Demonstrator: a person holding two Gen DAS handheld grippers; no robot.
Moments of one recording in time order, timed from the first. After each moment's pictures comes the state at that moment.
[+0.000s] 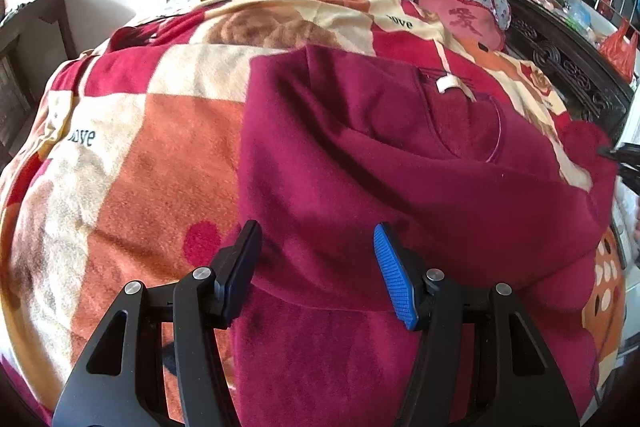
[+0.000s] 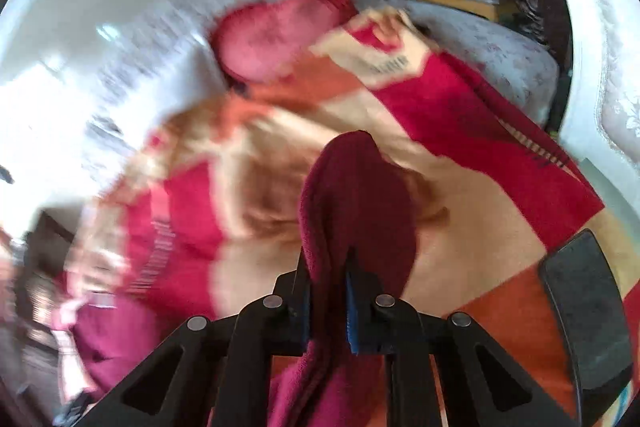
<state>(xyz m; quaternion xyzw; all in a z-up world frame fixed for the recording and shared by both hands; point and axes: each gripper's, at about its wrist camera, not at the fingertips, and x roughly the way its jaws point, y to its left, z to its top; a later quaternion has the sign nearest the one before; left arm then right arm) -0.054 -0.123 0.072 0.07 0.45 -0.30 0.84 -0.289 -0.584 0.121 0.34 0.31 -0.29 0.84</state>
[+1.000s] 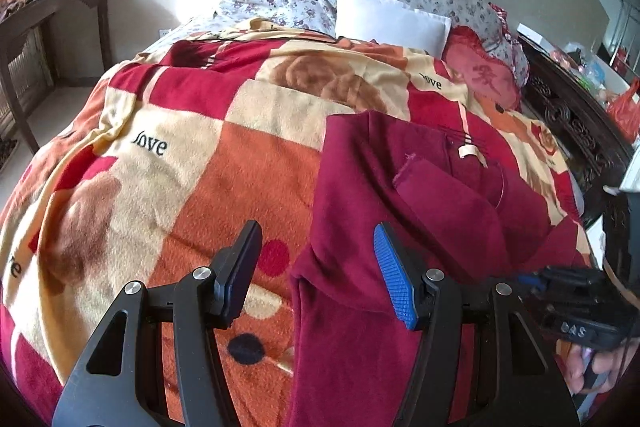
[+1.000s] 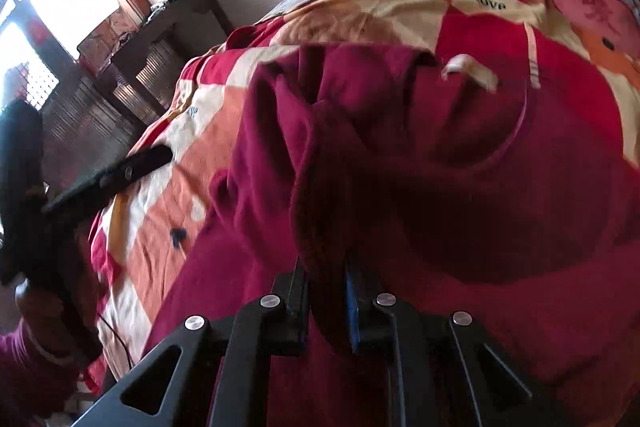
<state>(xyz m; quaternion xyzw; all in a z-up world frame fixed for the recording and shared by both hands) -0.046 -0.067 0.110 0.00 0.41 -0.26 0.87 -0.115 -0.277 0.079 0.15 0.48 0.06 0.86</state>
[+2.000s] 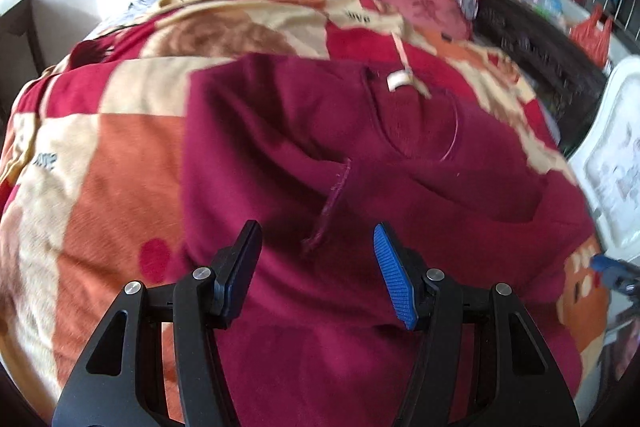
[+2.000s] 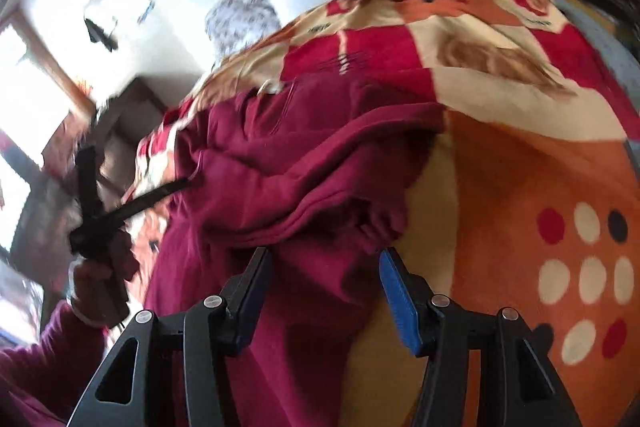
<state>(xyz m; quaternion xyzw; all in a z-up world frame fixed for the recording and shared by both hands) -0.060 -0.162 0.073 0.09 0.45 -0.35 0.81 -0.308 -0.377 0.106 0.28 0.39 -0.09 0.87</state>
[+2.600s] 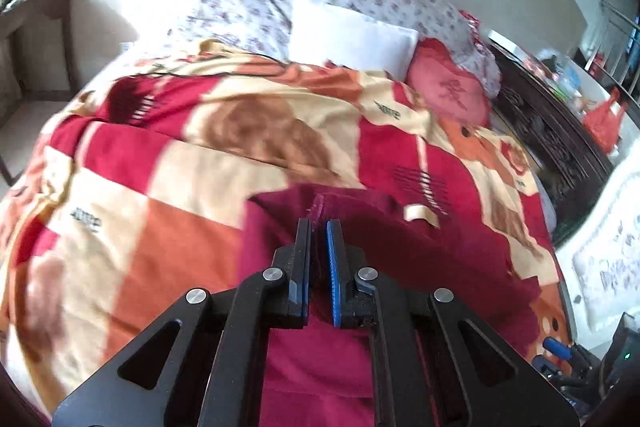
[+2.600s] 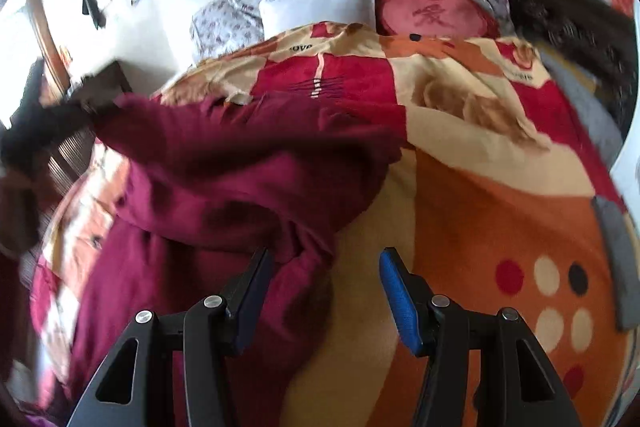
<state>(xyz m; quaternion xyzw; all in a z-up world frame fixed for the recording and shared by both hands) -0.001 -0.125 0.156 -0.02 0.41 -0.31 0.86 -0.288 -0.371 0.099 0.15 0.40 -0.15 0.89</state>
